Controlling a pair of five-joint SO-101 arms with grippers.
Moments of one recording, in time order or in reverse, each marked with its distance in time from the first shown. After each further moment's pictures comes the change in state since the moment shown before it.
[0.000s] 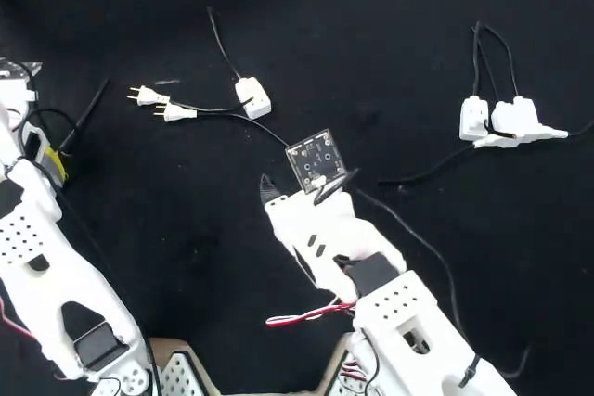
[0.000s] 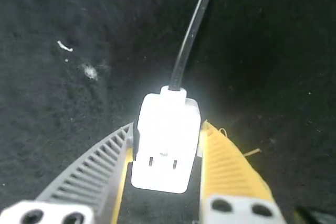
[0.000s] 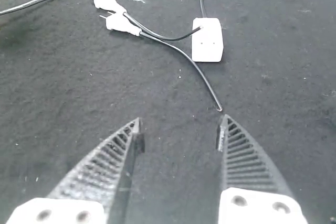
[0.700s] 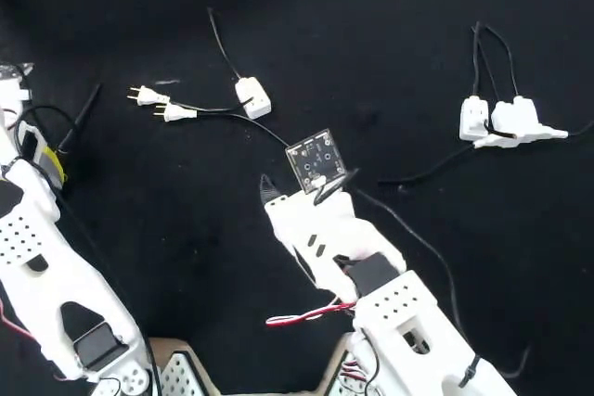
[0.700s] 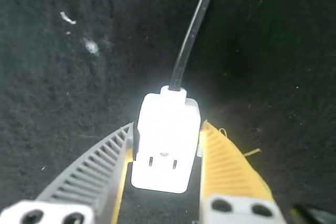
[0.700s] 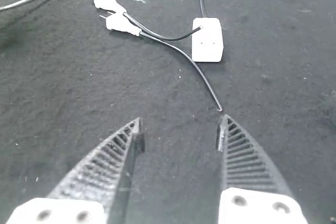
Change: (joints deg) left arm -0.5 -1.3 -2.8 5.3 5.4; right arm 0.0 0.0 0.0 0.0 0.0
